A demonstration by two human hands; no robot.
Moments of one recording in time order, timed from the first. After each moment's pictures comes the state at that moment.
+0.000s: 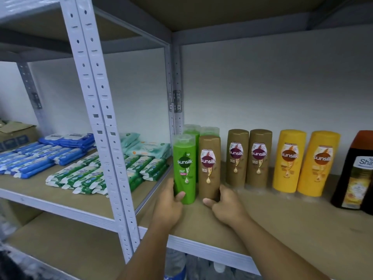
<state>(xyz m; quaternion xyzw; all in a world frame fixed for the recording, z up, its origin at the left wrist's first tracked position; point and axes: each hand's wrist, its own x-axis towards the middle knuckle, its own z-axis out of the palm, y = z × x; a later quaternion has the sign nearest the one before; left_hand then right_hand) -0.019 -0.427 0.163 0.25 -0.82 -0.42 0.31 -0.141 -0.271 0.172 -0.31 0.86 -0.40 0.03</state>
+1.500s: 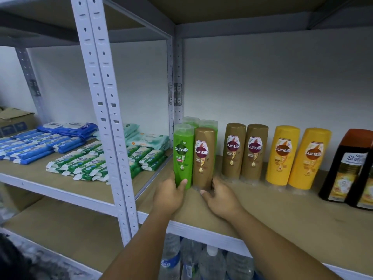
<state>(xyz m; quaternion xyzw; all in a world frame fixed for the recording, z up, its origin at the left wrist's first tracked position) -0.018 -0.413 0.174 0.31 -0.88 -0.27 0.25 -0.130 -0.259 0.170 -0.37 0.85 -0.37 0.03</state>
